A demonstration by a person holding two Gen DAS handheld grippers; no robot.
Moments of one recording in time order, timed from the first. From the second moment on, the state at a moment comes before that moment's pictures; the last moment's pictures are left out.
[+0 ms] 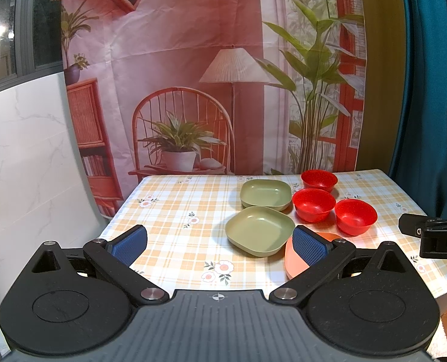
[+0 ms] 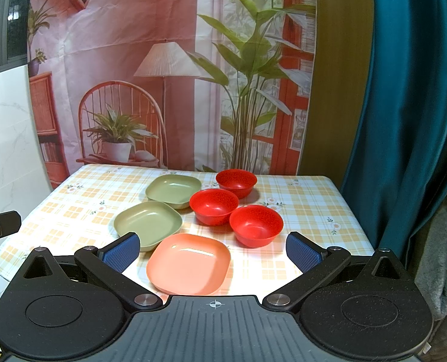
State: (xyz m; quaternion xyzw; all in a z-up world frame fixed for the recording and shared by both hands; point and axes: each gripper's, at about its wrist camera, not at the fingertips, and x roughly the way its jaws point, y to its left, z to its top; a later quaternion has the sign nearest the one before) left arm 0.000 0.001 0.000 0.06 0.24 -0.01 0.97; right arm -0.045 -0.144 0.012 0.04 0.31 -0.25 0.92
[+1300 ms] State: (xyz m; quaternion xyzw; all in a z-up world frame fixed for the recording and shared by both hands) left arm -0.003 -0.001 -0.005 0.06 0.25 -0.01 0.97; right arm -0.048 -0.145 0.011 0.05 0.31 -0.25 0.92
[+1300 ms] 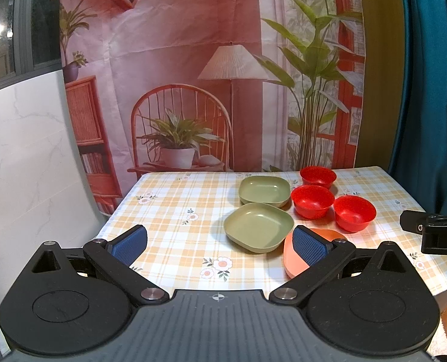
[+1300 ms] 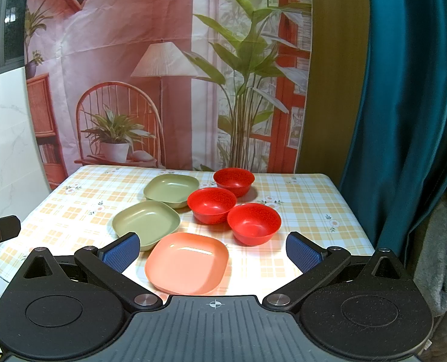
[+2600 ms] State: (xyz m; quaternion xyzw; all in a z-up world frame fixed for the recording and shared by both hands) left arm 0.166 -0.008 -0.022 0.06 0.27 -0.04 0.96; right arm 0.088 -0.246 -0.030 0.06 0.29 -0.23 0.93
